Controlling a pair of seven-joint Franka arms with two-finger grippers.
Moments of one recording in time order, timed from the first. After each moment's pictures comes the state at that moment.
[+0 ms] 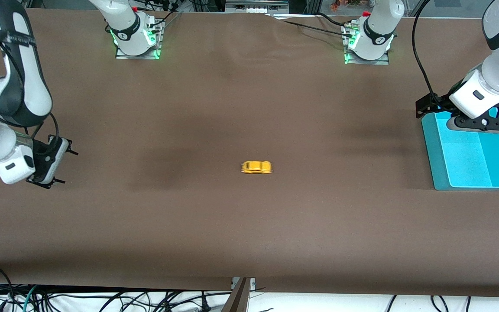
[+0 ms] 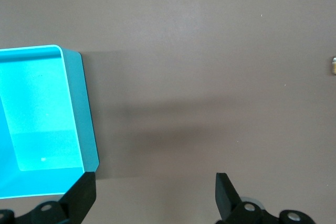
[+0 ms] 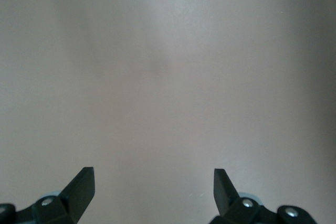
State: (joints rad) left arm 0.04 -0.03 -0.08 -1.83 0.01 1.71 0.02; right arm -0.11 0.33 0.04 -1.69 0.08 1.99 -1.35
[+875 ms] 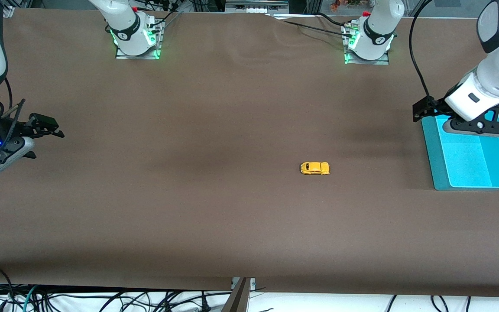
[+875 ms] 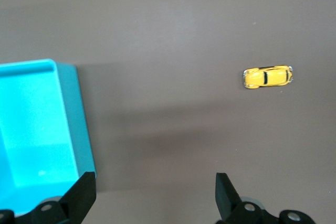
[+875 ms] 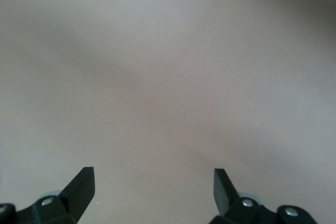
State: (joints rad) left arm 0.02 0.00 -0.10 -1.85 0.00 1.78 0.05; right arm -0.06 0.30 0.04 -1.42 0.08 1.59 -0.57
